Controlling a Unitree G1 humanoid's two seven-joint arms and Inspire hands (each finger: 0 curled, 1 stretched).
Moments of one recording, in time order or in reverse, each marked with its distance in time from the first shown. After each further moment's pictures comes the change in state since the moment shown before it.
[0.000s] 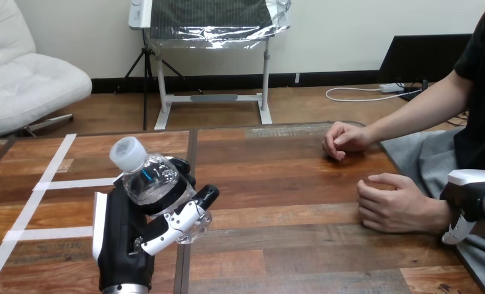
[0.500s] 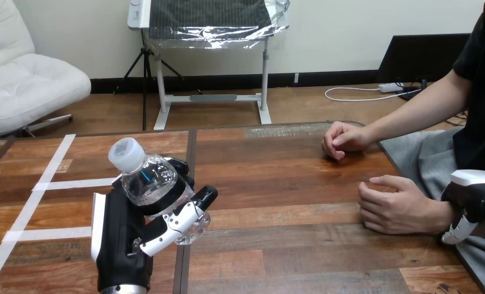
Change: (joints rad) left arm 0.002 0.000 0.011 0.000 0.005 0.000 0.001; right arm 0.016 -0.011 -0.005 0.005 0.044 -0.020 -0.038
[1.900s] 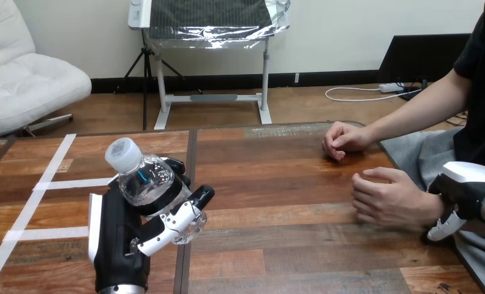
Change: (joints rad) left arm 0.000 -0.001 0.004 0.001 0.010 0.000 0.005; right arm 0.068 -0.002 -0.047 -0.071 0.083 -0.065 -0.121
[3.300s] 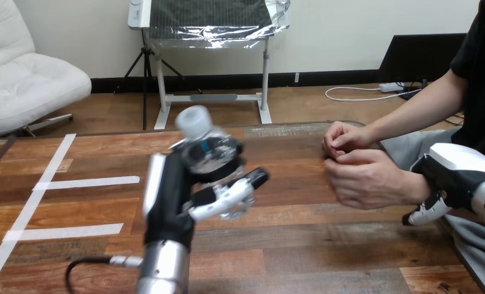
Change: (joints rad) left arm -0.212 0.002 -0.110 0.048 0.063 0.157 -0.032; right arm 0.103 -0.005 -0.093 -0.250 0.033 0.000 -0.020
